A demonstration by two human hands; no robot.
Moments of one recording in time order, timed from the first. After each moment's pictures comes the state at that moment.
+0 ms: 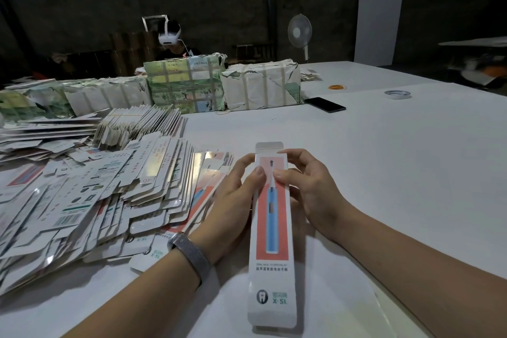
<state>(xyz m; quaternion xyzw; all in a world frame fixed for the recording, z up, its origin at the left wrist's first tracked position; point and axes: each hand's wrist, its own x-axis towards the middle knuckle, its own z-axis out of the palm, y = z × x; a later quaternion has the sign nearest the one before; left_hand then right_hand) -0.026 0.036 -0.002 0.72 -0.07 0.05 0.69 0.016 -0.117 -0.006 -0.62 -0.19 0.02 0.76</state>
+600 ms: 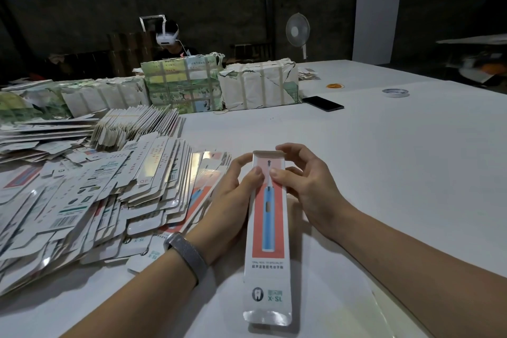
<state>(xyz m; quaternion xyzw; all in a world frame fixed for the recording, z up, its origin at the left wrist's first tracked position) -0.026 0.036 0.001 0.72 -0.06 0.05 0.69 0.017 -0.119 -0.008 -0.61 -0.21 -0.01 0.76</state>
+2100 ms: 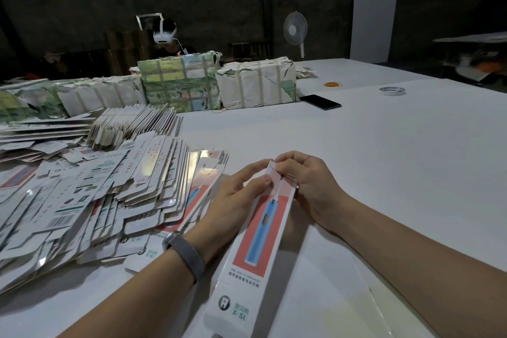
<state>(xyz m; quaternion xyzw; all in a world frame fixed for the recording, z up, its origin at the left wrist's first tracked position) -0.028 0.037 0.002 0.77 -0.10 0.03 0.63 0.022 -0.120 0.001 -0.62 -0.15 0.05 0.77</state>
